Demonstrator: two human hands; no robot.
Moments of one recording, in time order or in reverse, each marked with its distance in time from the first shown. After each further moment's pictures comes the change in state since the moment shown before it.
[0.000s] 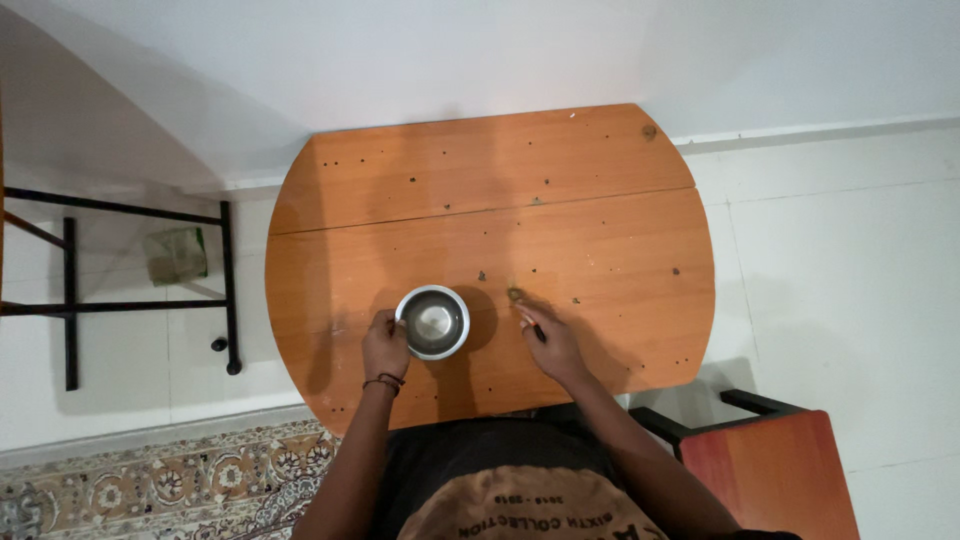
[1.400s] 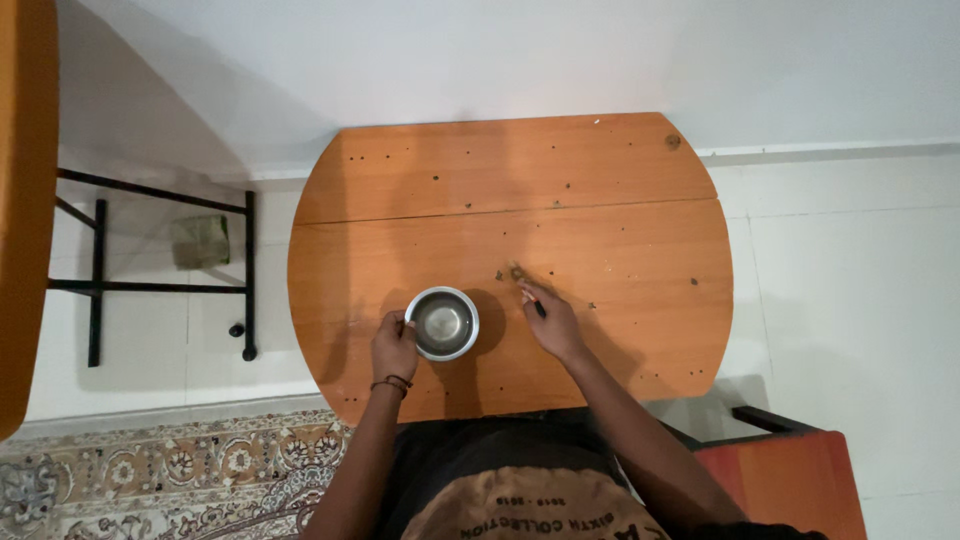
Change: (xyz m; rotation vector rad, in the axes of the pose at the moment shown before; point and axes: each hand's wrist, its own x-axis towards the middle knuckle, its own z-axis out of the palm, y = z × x) left_hand -0.006 -0.023 -0.004 -0.144 0.036 0.054; right_hand 0.043 -0.005 0.018 0.018 -0.021 0.077
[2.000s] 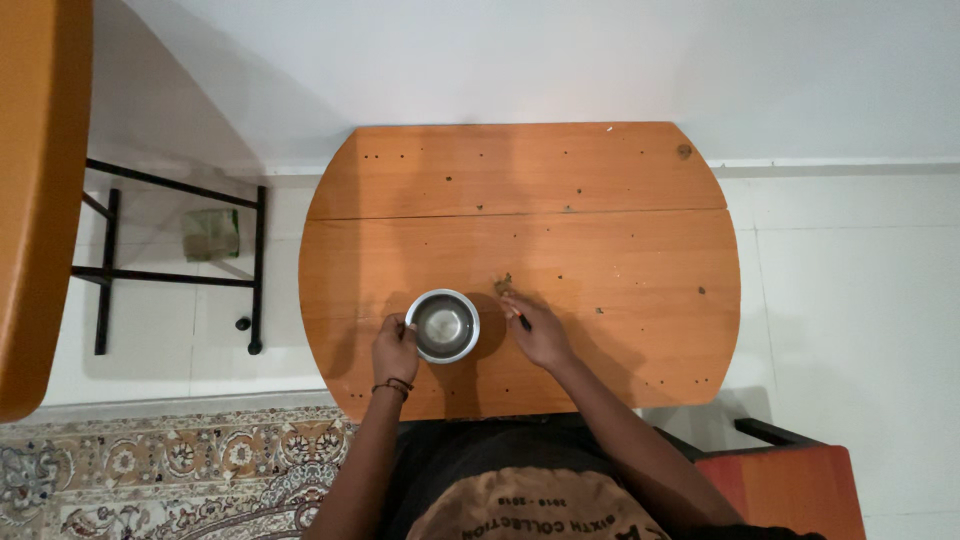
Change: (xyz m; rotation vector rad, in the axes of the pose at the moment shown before) left_hand -0.009 0.010 -0.016 0.072 0.020 -0.095; right_hand -0.006 -0.019 0.022 -0.105 -0.112 -0.206
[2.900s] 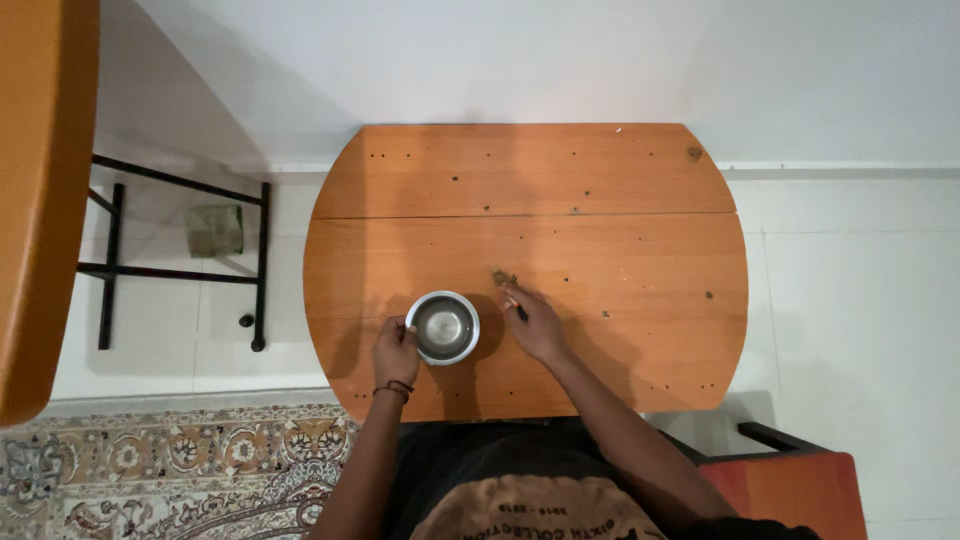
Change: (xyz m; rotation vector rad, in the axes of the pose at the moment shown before) left_hand 0.005 -0.013 -0.002 -0.036 0.032 0.024; right_hand 0.022 -0.014 0.010 -0.041 -0.017 0.209
